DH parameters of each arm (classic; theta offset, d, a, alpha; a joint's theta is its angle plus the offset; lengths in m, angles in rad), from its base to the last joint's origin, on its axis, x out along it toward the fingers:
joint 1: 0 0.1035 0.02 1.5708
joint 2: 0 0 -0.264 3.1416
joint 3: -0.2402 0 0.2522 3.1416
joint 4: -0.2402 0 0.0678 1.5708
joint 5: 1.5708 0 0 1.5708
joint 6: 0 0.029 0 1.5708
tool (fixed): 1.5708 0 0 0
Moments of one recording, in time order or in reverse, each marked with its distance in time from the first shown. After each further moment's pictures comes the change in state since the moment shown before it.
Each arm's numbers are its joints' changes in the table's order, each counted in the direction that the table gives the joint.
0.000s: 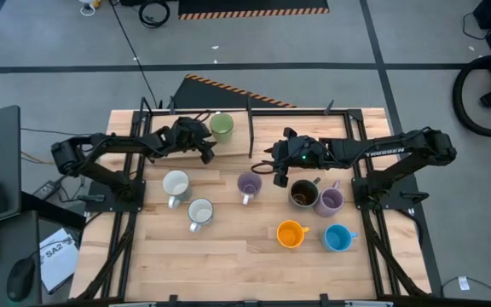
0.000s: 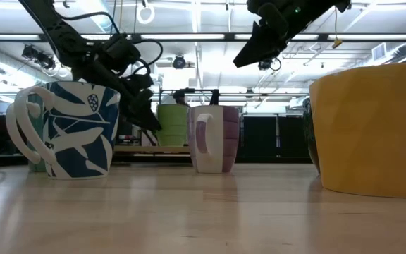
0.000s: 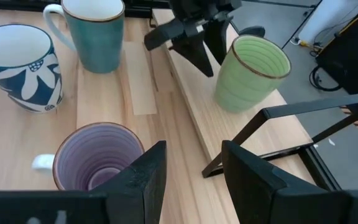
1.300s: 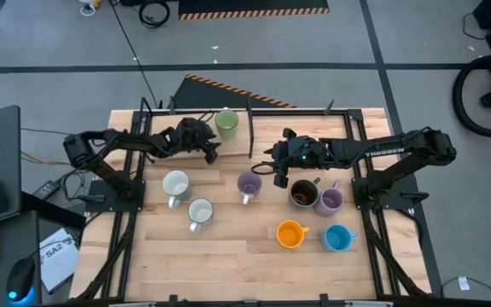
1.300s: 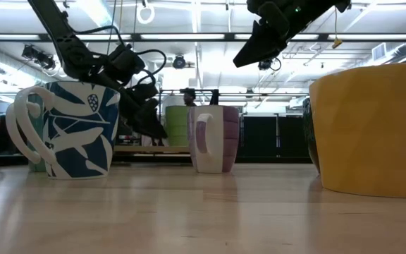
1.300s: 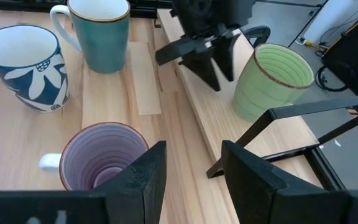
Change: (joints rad) left arm 0.002 -0.116 0.001 0.130 0.049 -0.025; right arm 0.001 -0.001 -0.001 -0.001 -0.019 0.003
